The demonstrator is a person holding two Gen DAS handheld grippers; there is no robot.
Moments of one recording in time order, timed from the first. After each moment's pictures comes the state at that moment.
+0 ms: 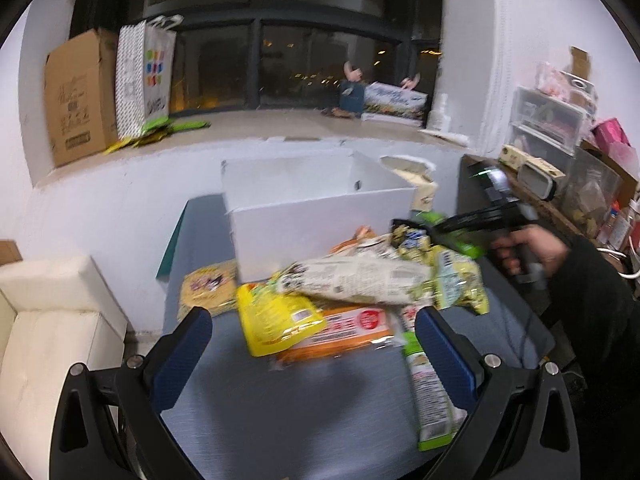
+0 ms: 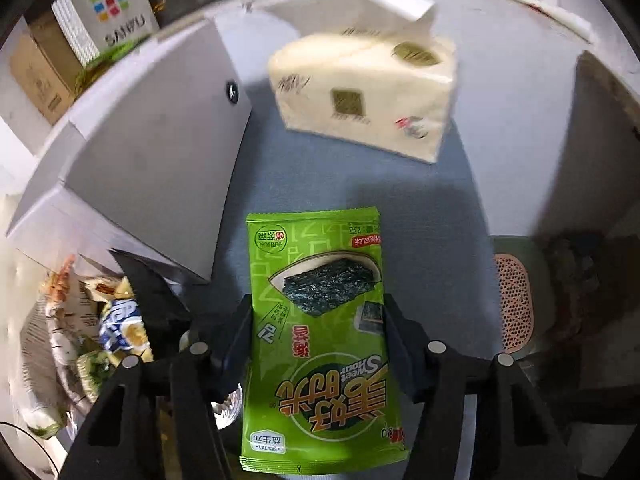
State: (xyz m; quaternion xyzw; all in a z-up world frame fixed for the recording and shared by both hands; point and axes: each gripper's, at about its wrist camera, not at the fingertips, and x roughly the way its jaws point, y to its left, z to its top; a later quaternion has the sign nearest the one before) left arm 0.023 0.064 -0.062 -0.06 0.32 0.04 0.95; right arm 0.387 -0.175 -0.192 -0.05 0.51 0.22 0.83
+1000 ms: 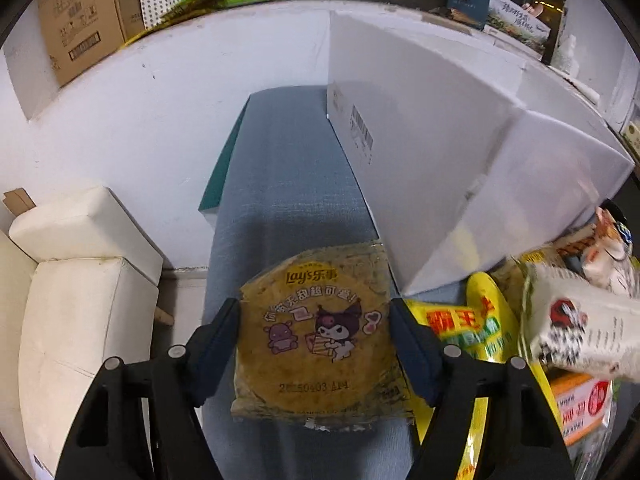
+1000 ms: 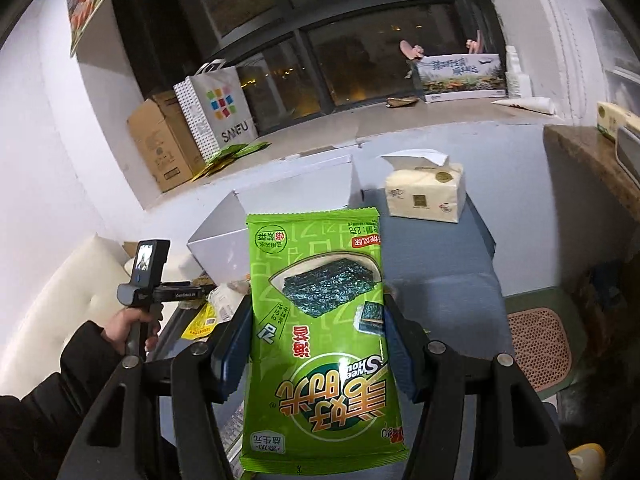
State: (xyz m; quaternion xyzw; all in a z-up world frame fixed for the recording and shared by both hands) left arm 0.184 0.188 -0.186 -0.08 0.47 0.14 0.87; right arm 0.185 -0.198 -0.075 0.04 0.34 0.33 0.88
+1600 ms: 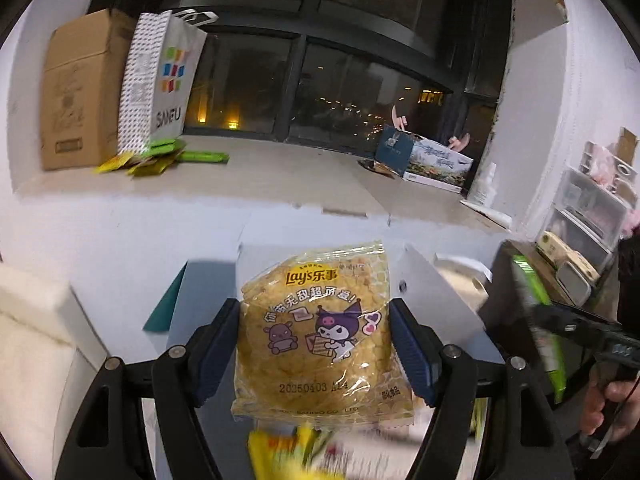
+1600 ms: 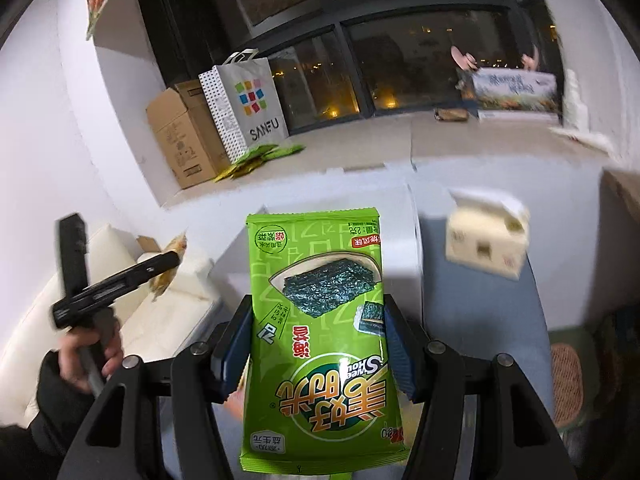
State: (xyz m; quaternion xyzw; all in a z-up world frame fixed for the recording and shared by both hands) left arm 0.202 0.159 -0.021 -0.13 0.27 0.06 0.95; right arm 0.268 -0.091 -0.042 0.02 0.33 0.37 0.87
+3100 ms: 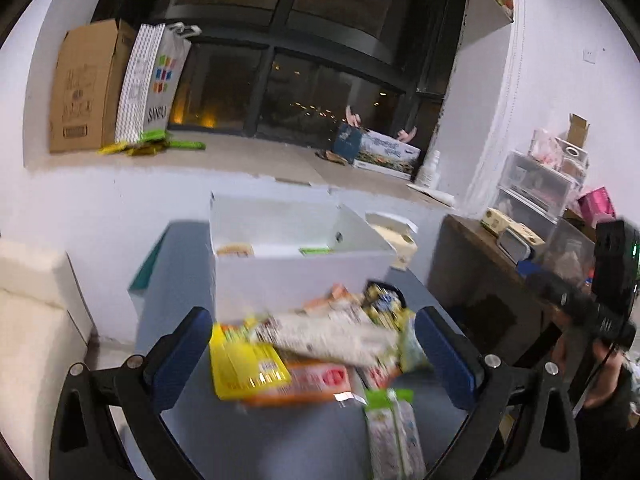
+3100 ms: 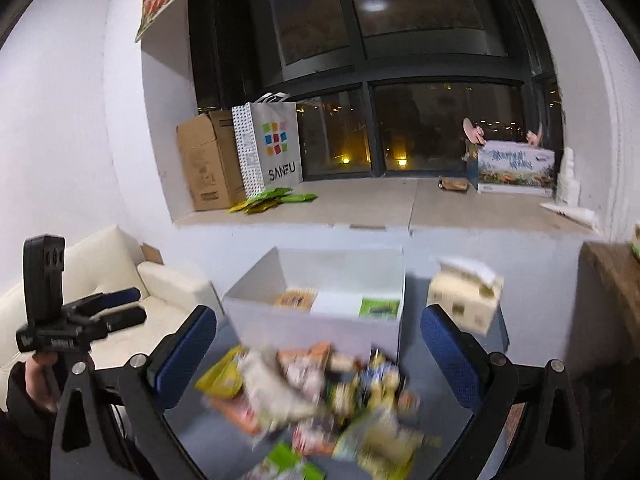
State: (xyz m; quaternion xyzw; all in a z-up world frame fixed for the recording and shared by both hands) left arm 0.027 0.088 -0.043 -0.15 0.25 0.00 0.96; right arm 0.176 -0.155 -0.018 -0.02 0.23 0.38 0.90
